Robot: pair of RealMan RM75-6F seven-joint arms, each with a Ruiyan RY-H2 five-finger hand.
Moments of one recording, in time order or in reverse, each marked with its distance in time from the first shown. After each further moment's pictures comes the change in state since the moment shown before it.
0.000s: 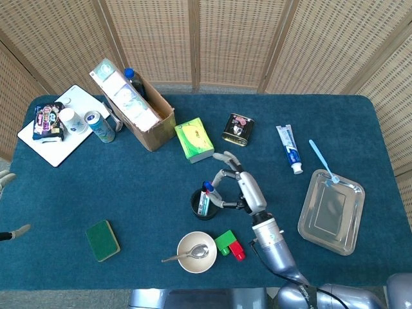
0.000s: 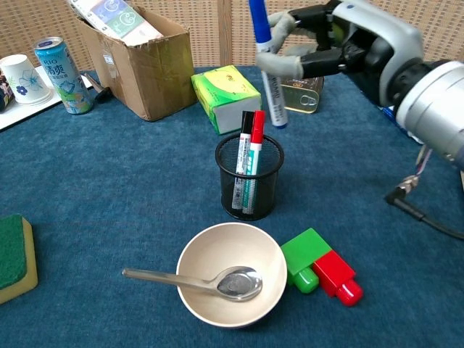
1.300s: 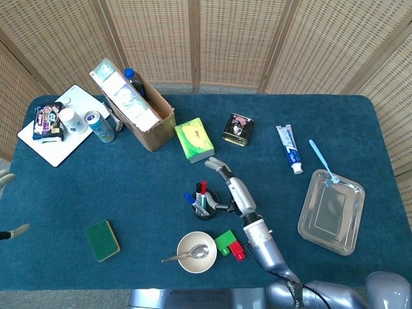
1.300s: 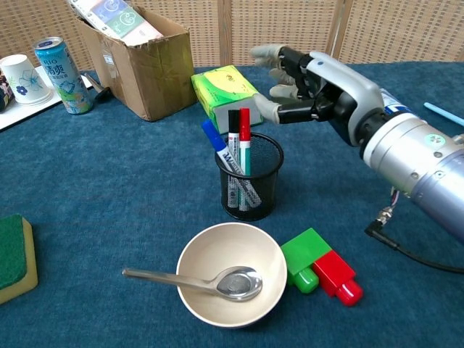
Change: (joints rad) left arm 0.007 0.005 -0.016 0.008 -0.001 -0.019 -0.028; right arm 0.013 -0.108 -0.030 0.205 -0.029 -0.058 0.100
